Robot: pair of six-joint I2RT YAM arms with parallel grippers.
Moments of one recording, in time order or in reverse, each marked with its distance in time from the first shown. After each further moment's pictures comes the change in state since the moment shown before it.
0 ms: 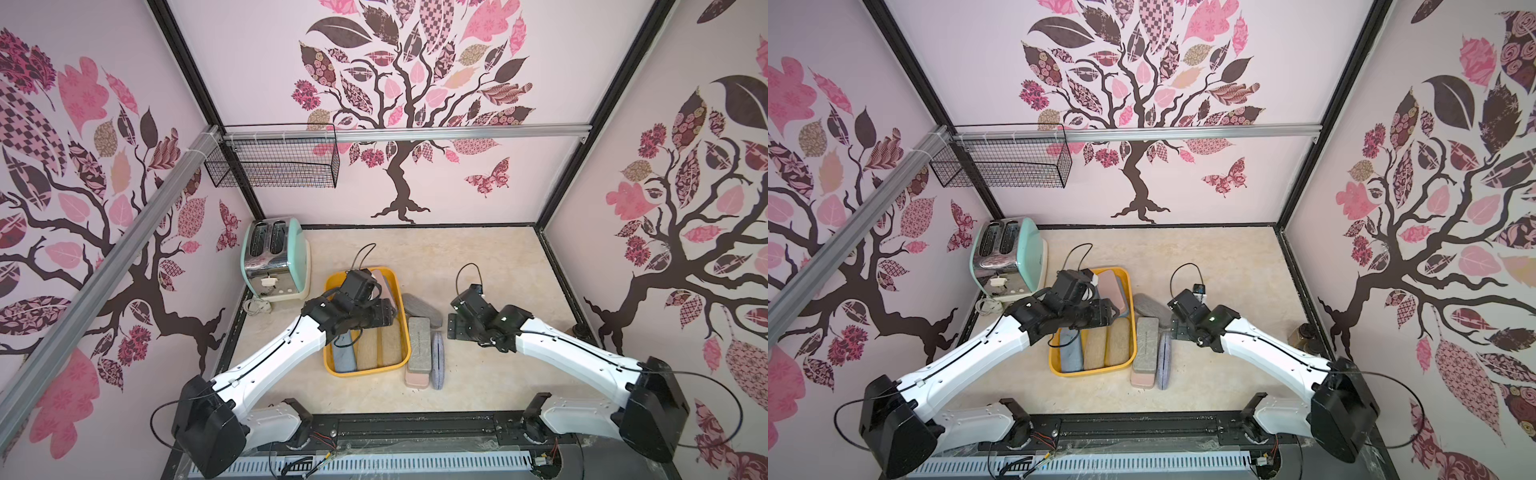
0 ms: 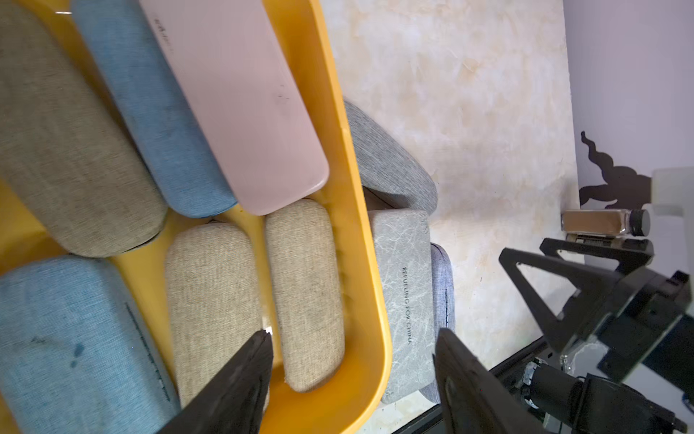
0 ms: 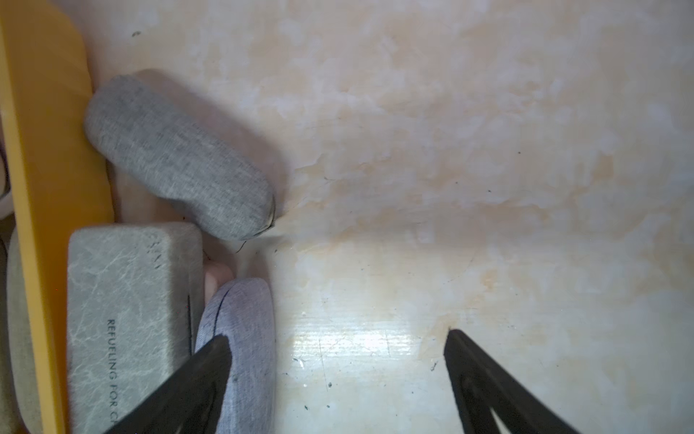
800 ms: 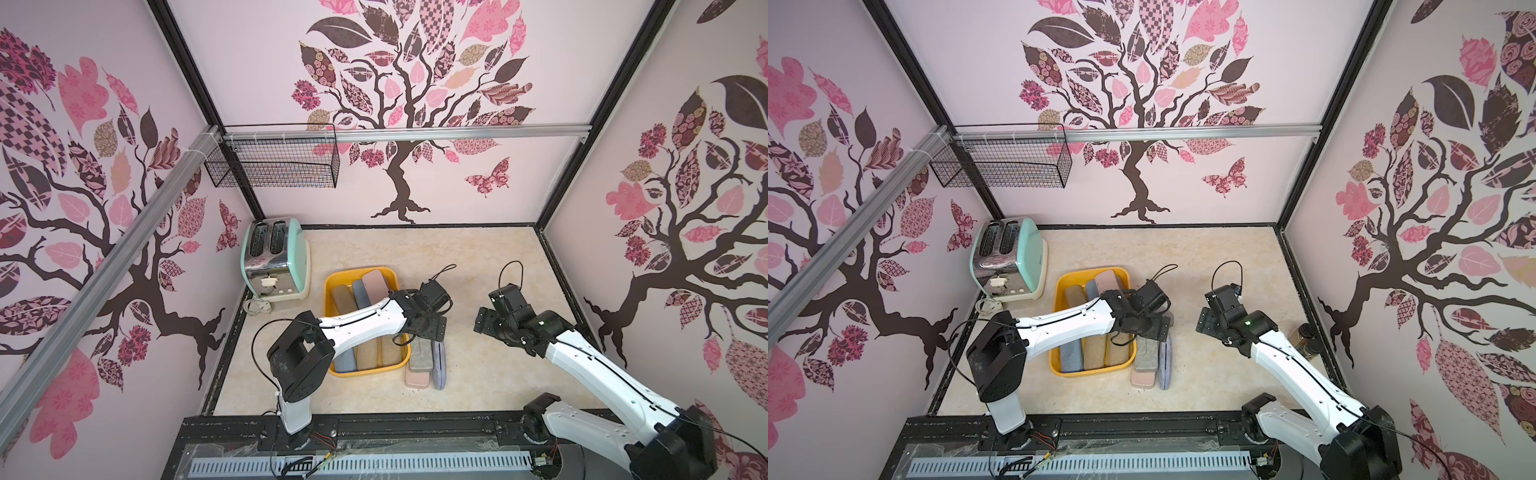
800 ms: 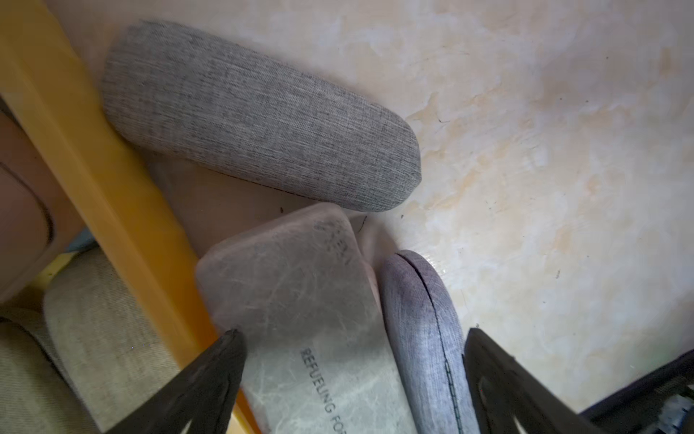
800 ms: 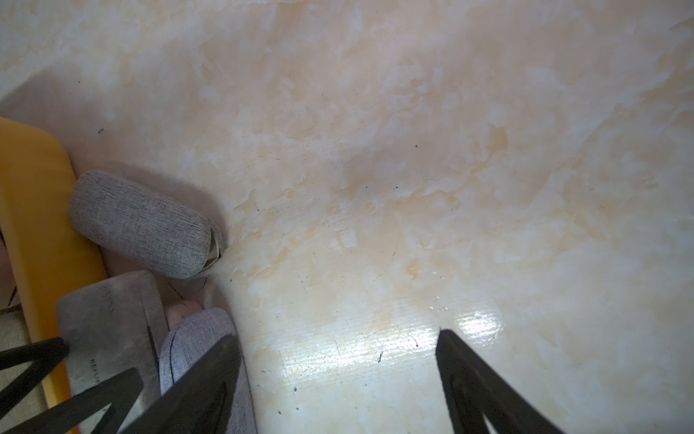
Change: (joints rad) left arm -0.258 0.552 0.352 -0.072 -0.173 0.041; right arm -0.204 -0.170 -0.071 -0.039 -0.092 -0.012
